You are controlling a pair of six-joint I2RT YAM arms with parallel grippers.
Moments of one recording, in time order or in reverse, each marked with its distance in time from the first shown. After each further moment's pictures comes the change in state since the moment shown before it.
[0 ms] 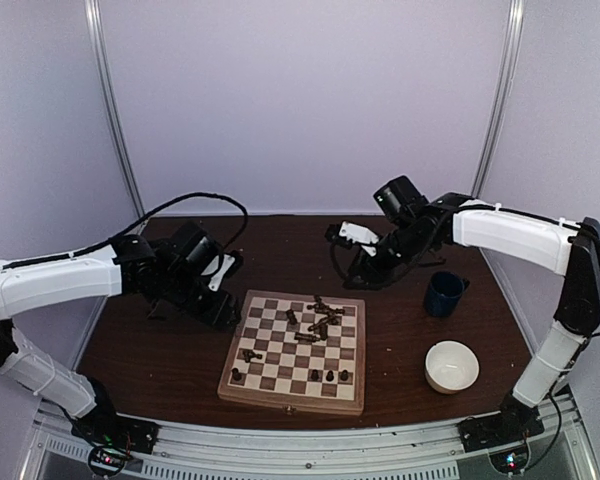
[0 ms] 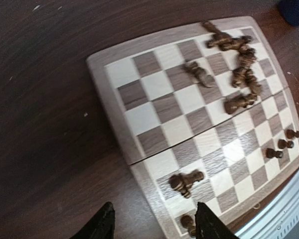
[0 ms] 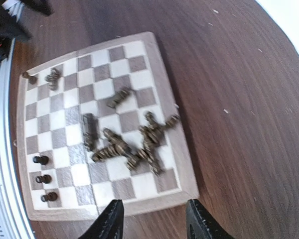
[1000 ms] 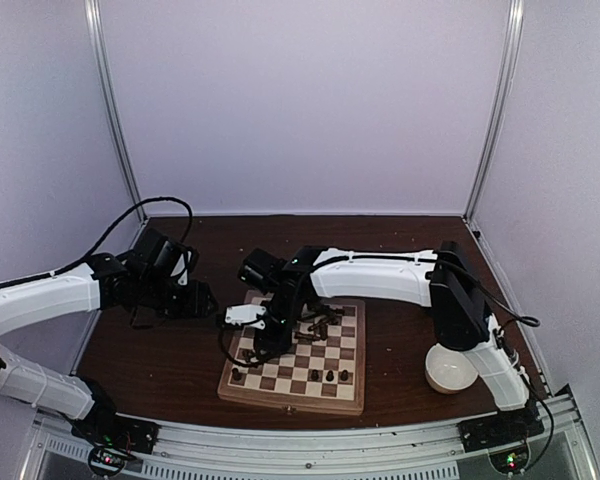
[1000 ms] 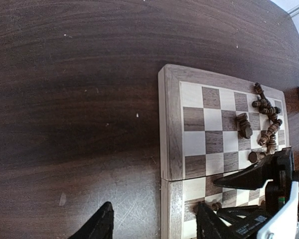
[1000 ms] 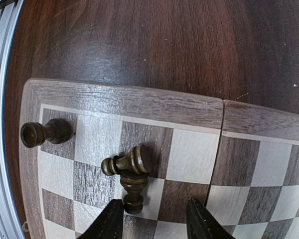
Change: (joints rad) left arm 0.252 -0.186 -0.274 0.206 0.017 -0.303; right arm 0.476 0.693 0.655 -0.198 0.138 0.014
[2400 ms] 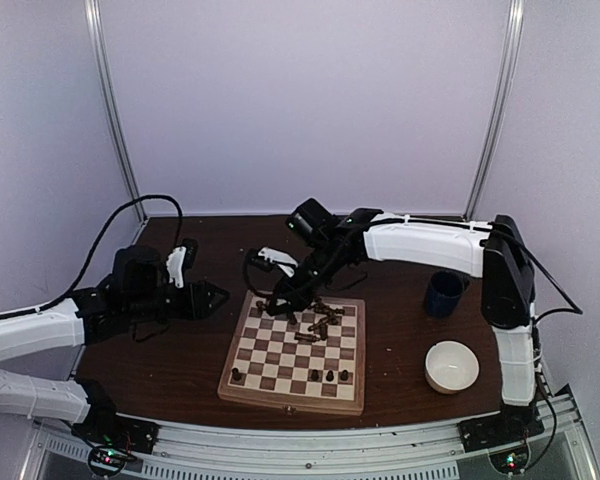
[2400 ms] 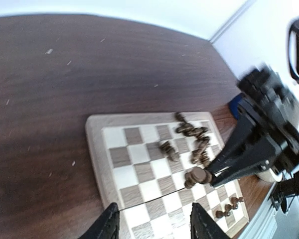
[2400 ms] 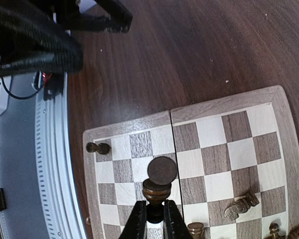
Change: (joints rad) left arm -0.040 -0.192 -0.239 0.449 0.114 0.047; right arm -0.162 -0.235 -0.217 0.165 -0.285 0.318
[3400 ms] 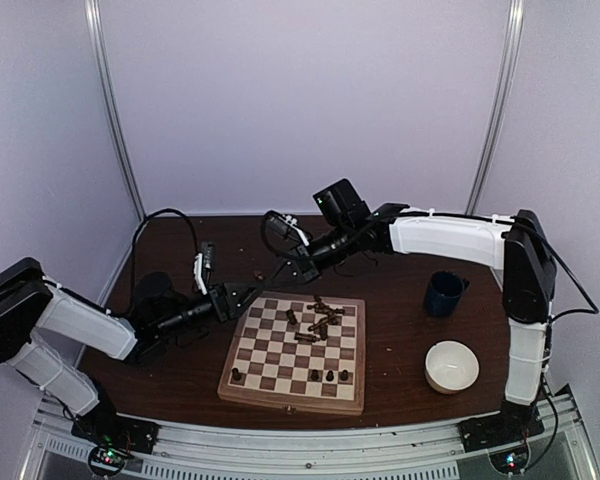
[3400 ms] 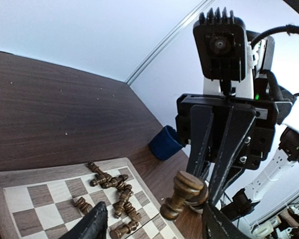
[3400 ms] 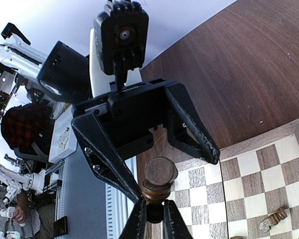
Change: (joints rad) left arm -0.079 0.431 -0.202 1.151 0.150 -0.174; right arm -0.106 -0.123 -0.156 0.350 -0.364 0.343
